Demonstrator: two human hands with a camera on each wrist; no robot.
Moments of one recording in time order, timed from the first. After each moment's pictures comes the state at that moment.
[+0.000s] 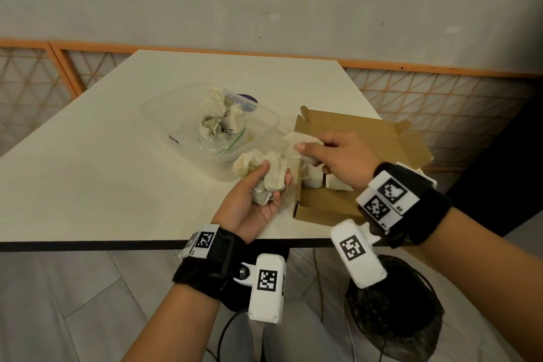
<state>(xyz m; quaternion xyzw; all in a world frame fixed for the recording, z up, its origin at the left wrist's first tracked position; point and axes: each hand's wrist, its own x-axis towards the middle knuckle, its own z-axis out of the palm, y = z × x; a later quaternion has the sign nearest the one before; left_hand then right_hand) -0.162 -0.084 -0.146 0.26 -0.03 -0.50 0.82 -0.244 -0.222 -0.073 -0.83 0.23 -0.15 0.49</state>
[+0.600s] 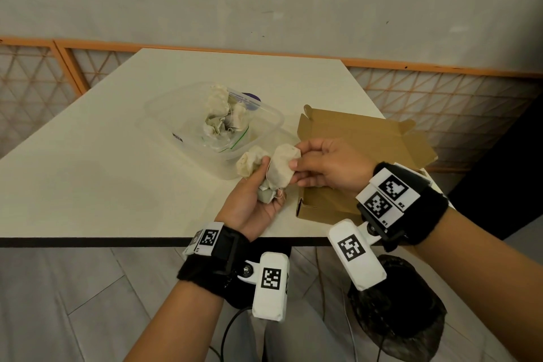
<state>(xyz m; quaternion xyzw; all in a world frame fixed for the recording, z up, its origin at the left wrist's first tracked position) -0.160 -0.088 -0.152 0.28 -0.04 -0.46 0.84 -0.236 -0.207 -0.075 -0.70 0.19 -0.03 0.69</state>
